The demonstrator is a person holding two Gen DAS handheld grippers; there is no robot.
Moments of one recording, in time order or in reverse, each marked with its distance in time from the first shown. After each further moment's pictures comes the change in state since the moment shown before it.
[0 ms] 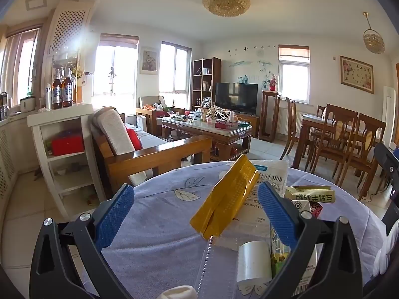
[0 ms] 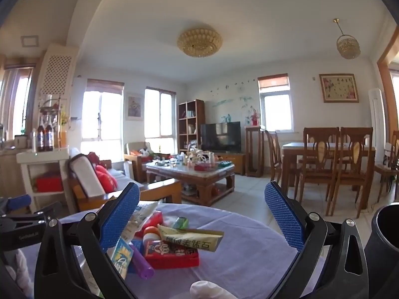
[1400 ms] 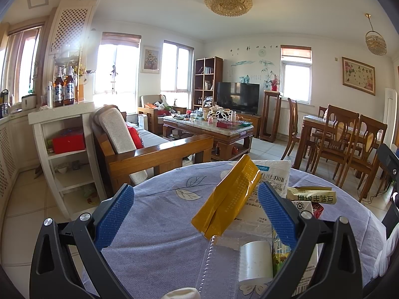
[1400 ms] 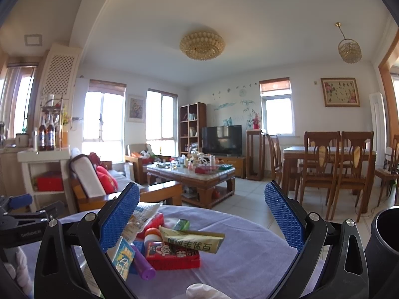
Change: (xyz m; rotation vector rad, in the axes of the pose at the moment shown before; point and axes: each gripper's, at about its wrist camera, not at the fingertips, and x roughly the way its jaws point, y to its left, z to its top) left arm 0.001 0.000 0.000 -0.008 0.010 -0.002; right arm -0.009 0.000 -0.003 -0.009 -0.031 0.004
